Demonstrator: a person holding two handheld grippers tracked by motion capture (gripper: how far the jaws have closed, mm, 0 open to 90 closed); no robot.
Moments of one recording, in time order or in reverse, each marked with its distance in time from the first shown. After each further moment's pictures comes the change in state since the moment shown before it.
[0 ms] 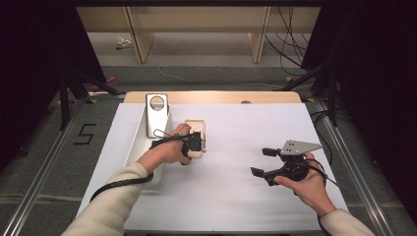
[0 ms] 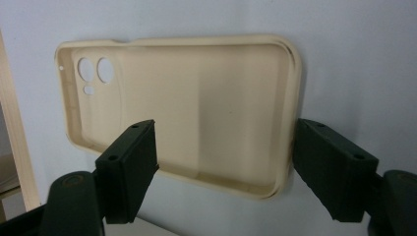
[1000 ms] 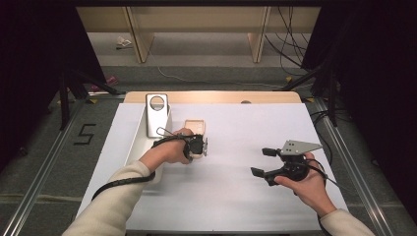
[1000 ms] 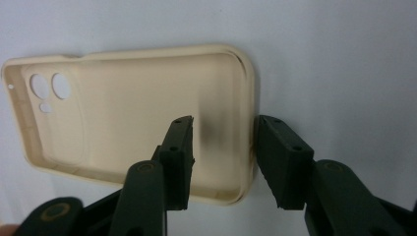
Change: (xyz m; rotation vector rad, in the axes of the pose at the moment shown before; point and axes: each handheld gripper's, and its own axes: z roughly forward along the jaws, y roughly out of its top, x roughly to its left) left arm -0.002 0.005 0.001 0.002 -0.116 0.056; right arm 0.000 0.000 0.000 0.001 0.002 0.000
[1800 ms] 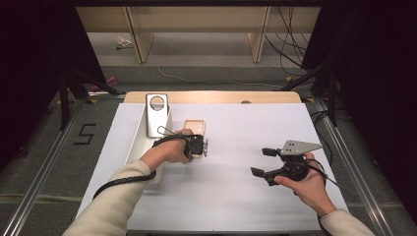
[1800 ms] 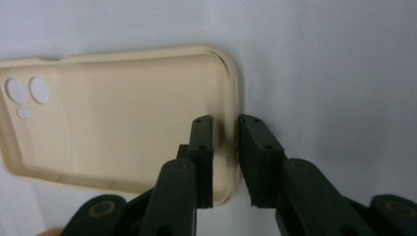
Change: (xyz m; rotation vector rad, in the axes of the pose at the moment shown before) left arm 0.001 0.001 0.000 0.010 -0.057 0.012; right arm 0.000 0.000 0.000 0.000 0.001 0.000
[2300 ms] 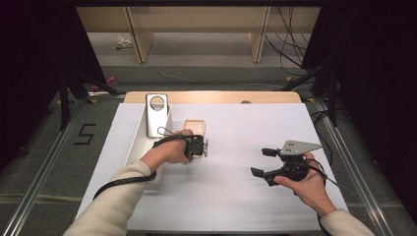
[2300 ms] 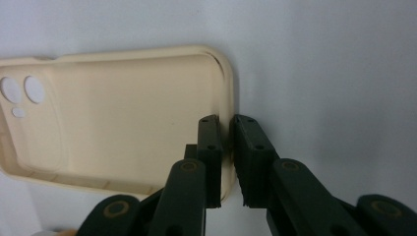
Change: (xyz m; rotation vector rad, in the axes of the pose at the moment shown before) left arm -0.002 0.000 0.000 -0.004 0.001 -0.006; right arm 0.000 0.000 0.001 0.002 0.001 -0.002
